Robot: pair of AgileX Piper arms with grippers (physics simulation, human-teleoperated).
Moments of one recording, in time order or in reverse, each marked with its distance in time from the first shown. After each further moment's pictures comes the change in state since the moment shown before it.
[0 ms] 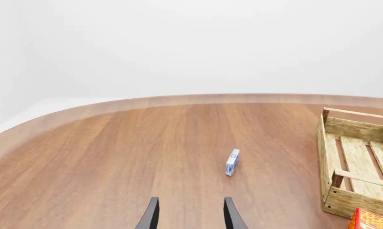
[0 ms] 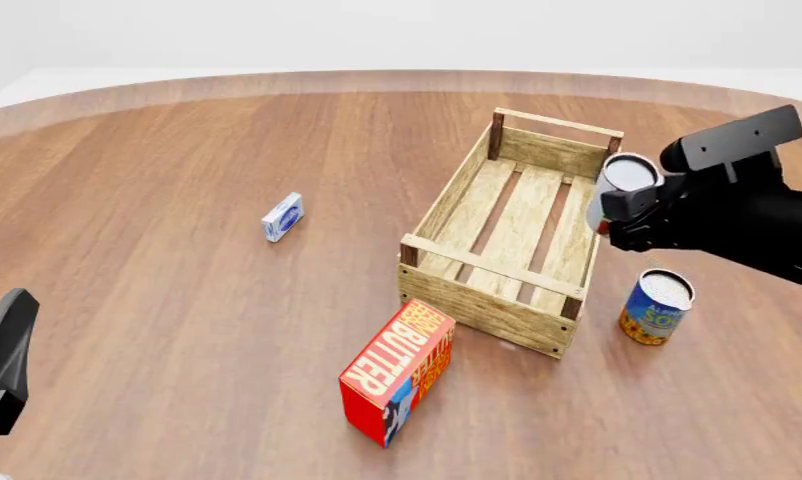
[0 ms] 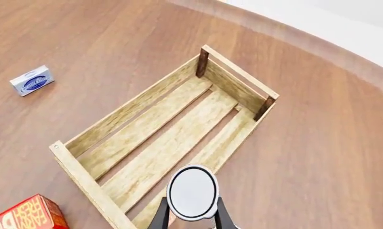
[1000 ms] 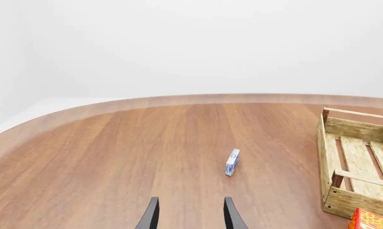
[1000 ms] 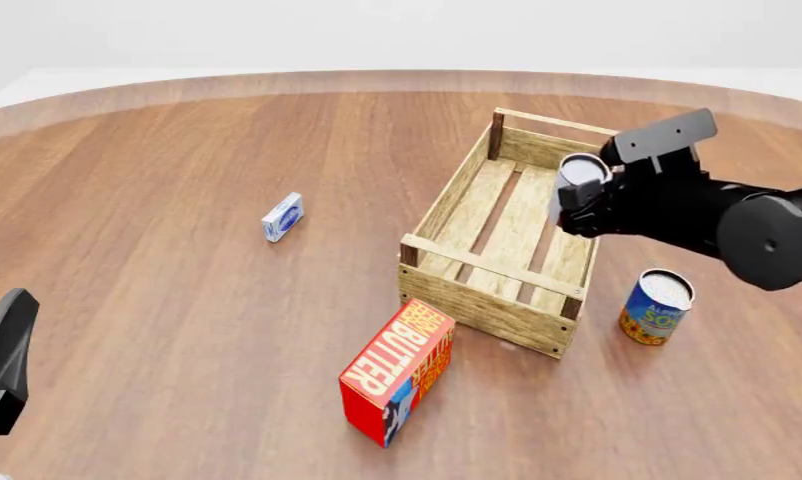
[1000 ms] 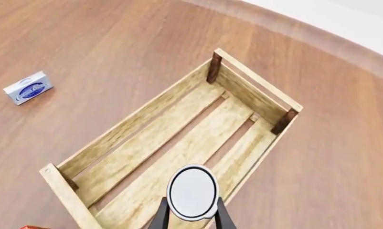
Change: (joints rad) left arm 0.000 0.000 0.000 0.000 0.000; right arm 0.034 0.256 -0.097 -0.137 0.024
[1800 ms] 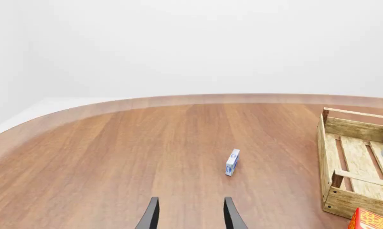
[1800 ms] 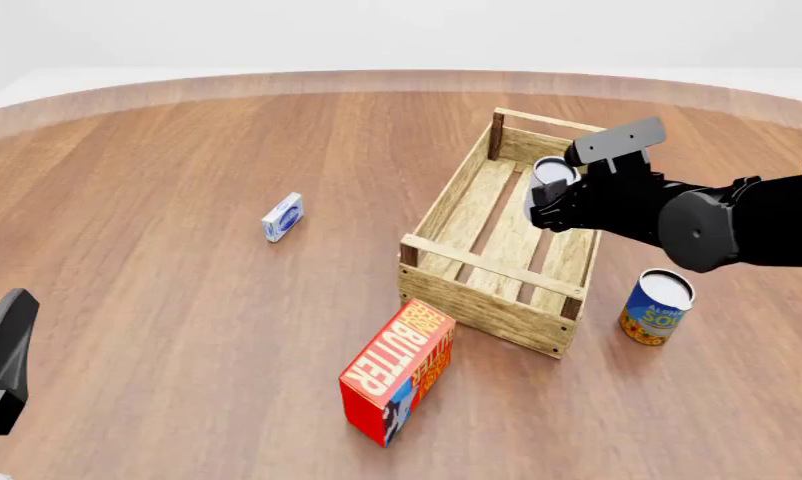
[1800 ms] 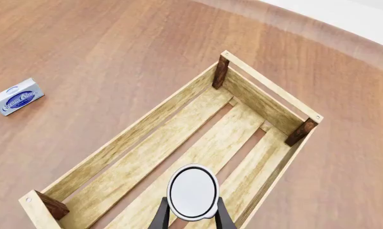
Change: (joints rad) left arm 0.000 0.000 0.000 0.000 0.000; right arm 0.011 0.206 -0.096 -0.103 0.020
